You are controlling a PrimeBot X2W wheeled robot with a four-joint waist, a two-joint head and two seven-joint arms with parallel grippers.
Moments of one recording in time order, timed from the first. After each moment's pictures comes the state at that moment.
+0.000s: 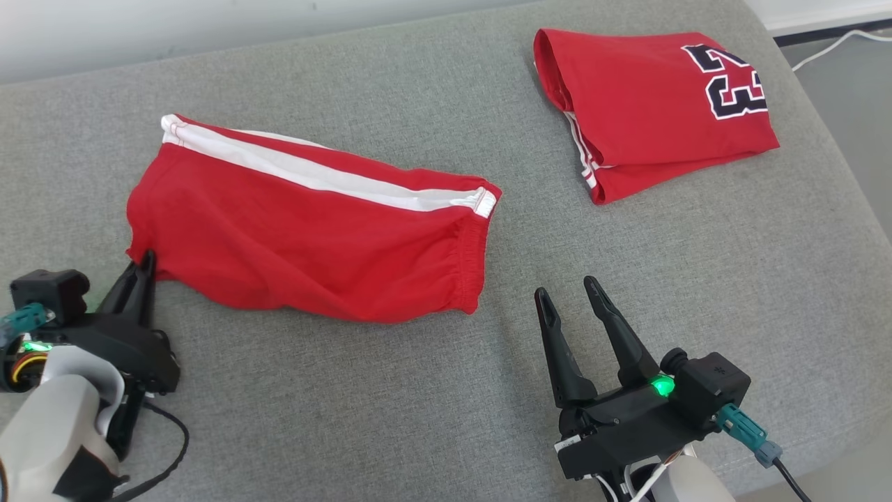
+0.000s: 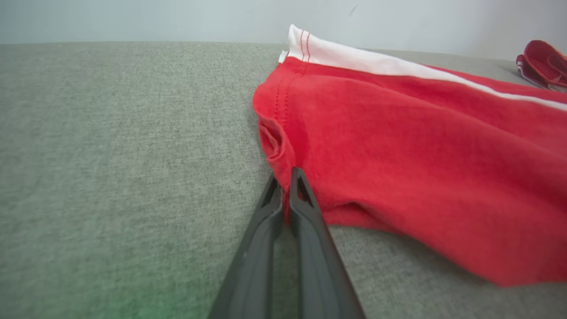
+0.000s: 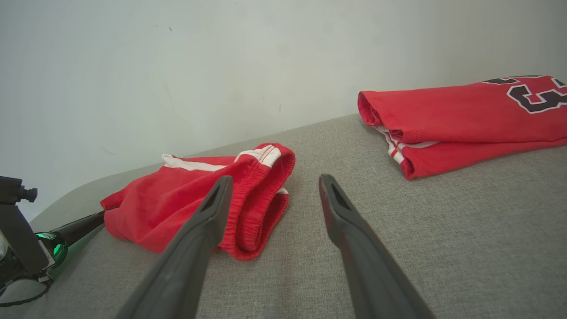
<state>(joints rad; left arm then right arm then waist) -0.81 0.36 -0.46 0.87 -0.60 -0.10 -0.22 -0.24 -0.07 0.45 0.08 0.33 0.13 -0.26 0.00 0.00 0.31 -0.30</state>
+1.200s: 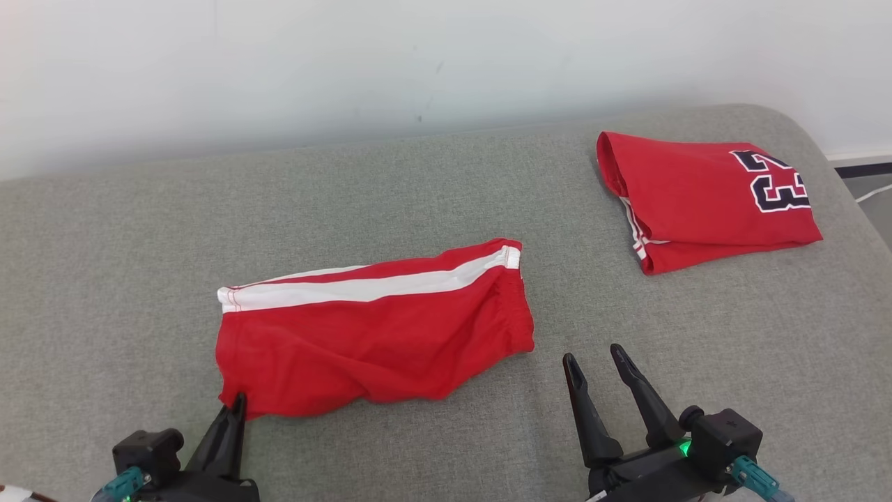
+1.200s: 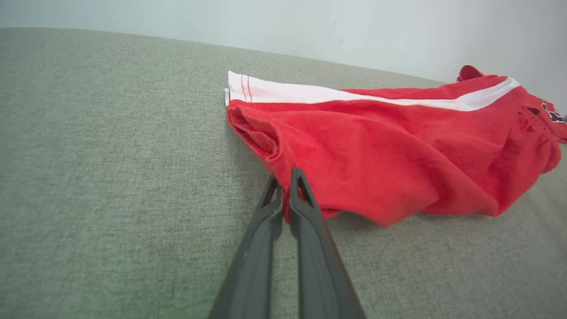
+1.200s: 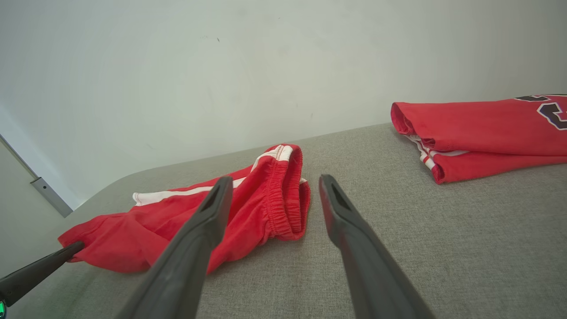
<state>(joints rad) -0.32 0.27 -0.35 0.46 -0.53 0.01 -0.26 -0.10 -0.12 0.42 0.11 0.32 0.13 -0.26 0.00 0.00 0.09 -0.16</state>
